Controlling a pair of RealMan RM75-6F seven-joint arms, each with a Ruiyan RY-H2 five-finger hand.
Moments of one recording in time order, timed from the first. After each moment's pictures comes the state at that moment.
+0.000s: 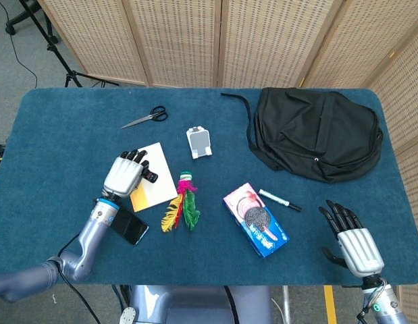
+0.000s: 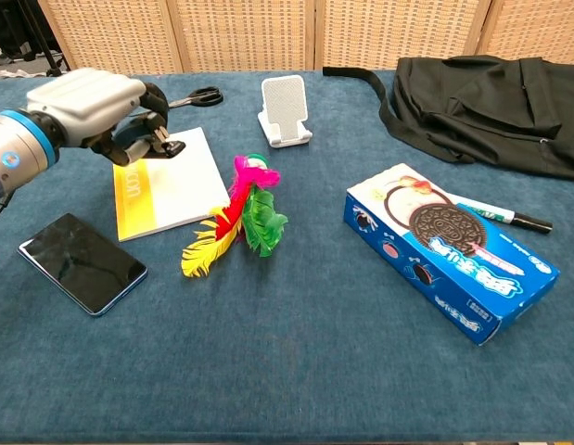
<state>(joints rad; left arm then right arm) -0.73 -1.67 -0.16 -1.21 1.23 1.08 0.44 0.14 -1.21 -0.03 -1.58 -1.64 1.43 -0.06</state>
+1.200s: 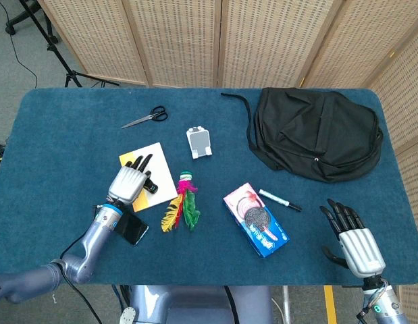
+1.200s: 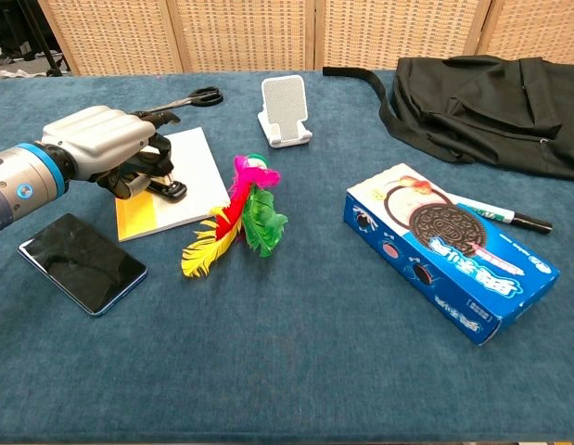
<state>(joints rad) -0.73 -1.69 -0.14 -1.17 1.19 1.00 0.52 0.13 -1.22 -0.02 -1.56 -1.66 1.46 -0.05</state>
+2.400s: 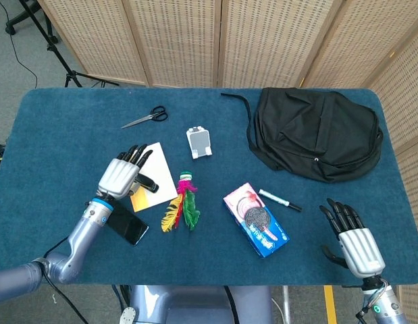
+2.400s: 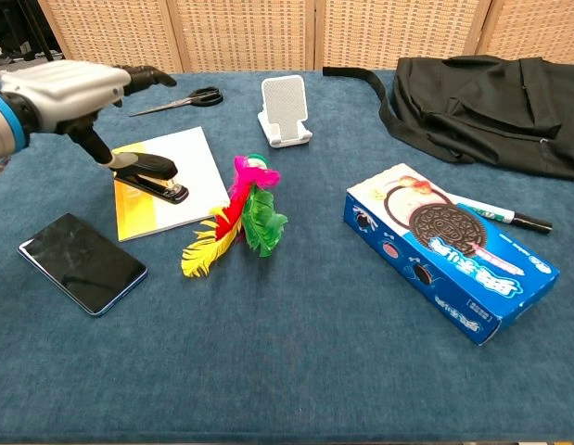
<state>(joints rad) -0.72 -1.49 -0.18 -1.44 1.15 0.99 0.46 0.13 -1.23 -0.02 -1.55 -1.67 1.47 -0.04</state>
